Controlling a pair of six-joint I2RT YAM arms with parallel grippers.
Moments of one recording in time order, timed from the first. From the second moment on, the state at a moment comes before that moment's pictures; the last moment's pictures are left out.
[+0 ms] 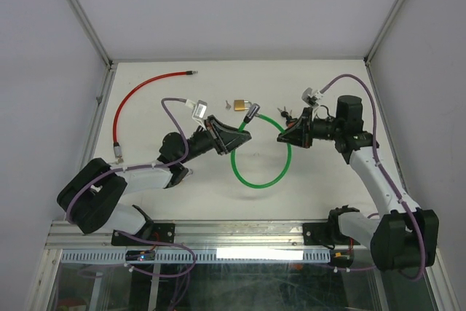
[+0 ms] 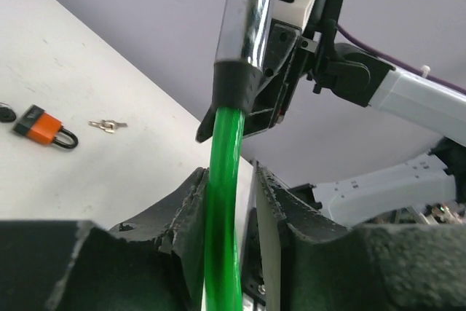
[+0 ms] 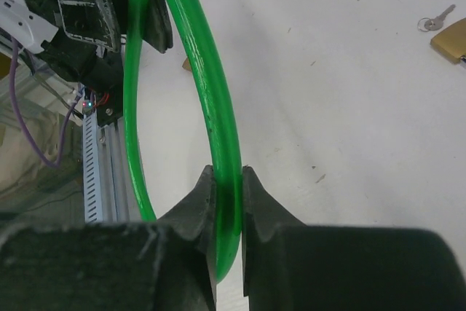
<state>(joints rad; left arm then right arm) -0.71 1.42 0.49 1.25 0.46 -0.87 0.14 1.09 0.77 -0.23 -1.14 -0.12</state>
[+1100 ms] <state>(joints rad) -0.69 1.03 0.25 0.98 0.16 -0.59 -0.50 1.44 1.02 -0.66 -0.74 -0.42</state>
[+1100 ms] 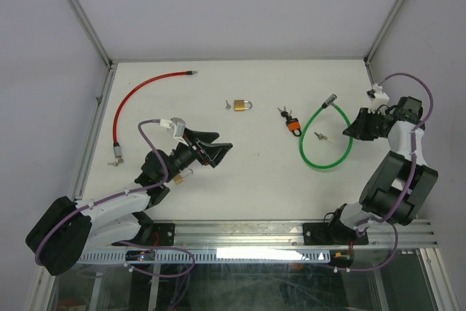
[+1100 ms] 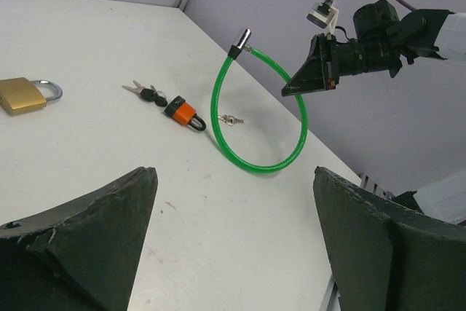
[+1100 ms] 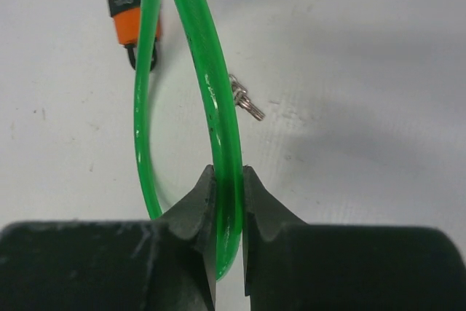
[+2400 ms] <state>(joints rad) -0.36 1.25 0.47 0.83 0.31 -0.61 -0.28 1.08 0.95 -0.19 -1.18 -0.08</state>
